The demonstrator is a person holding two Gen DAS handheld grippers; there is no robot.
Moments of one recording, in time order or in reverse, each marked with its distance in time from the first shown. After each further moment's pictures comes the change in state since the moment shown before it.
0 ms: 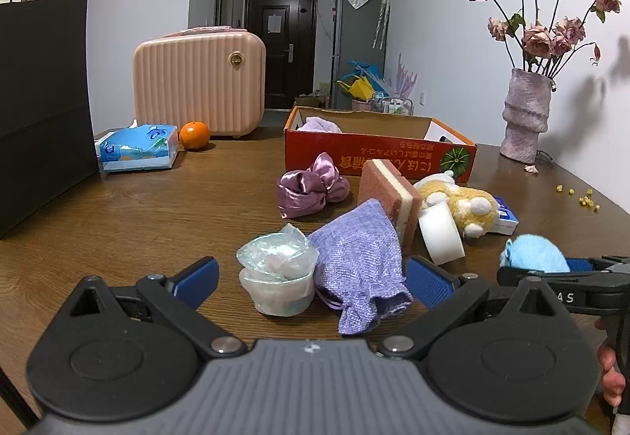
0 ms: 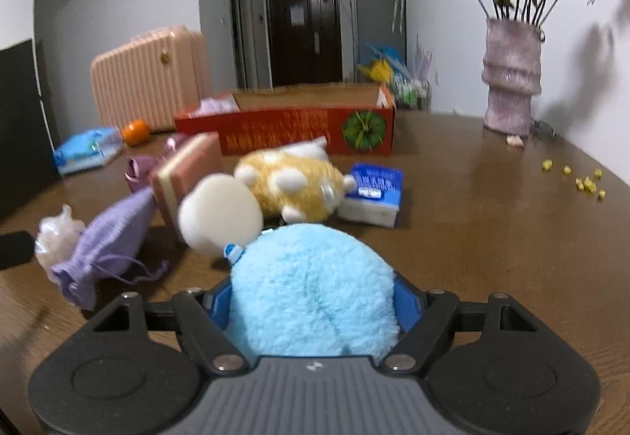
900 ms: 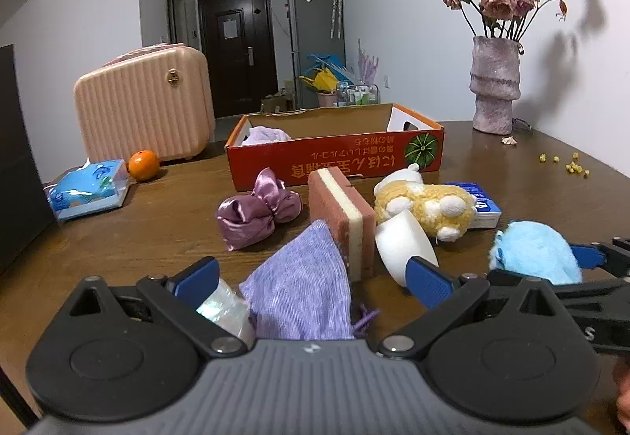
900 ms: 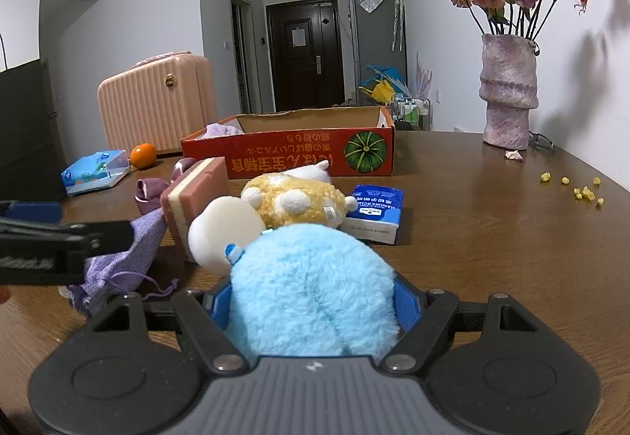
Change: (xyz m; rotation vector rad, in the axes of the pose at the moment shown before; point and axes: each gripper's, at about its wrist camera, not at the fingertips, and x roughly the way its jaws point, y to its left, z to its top) left arm 0.042 -0.045 0.020 0.163 0.013 -0.055; right arm -0.009 -0.003 -0.002 0.023 -0.056 0.015
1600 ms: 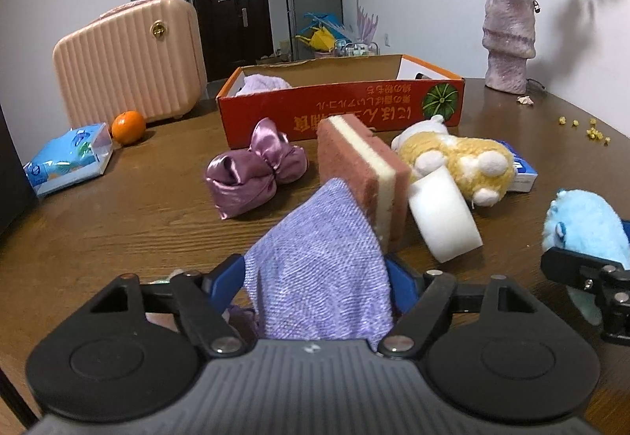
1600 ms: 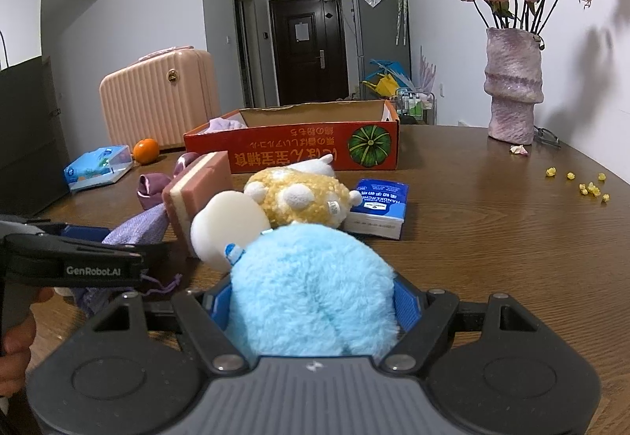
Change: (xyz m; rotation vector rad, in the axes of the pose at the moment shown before) left arm 0.057 0.012 -0.008 0.015 0.132 -0.011; right arm 0.005 0.001 0.001 0.000 0.018 0.013
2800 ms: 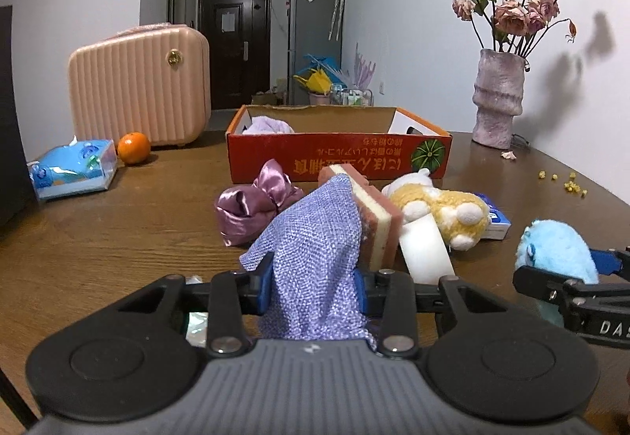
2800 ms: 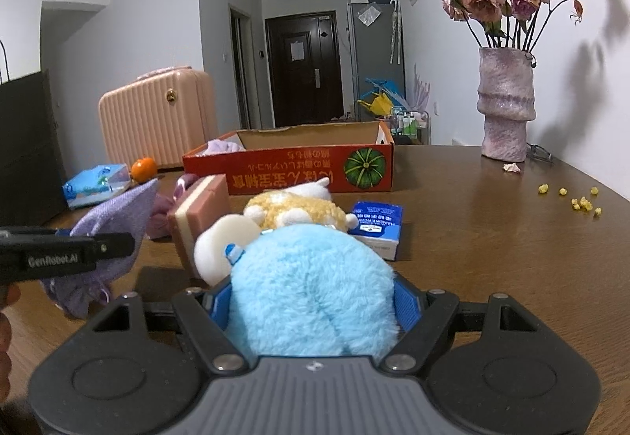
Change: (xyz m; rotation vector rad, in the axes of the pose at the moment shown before) left arm -0.033 0.013 -0.004 -0.088 -0.138 -0.056; right arm -0.011 0.003 0.003 0.007 -0.069 -0.013
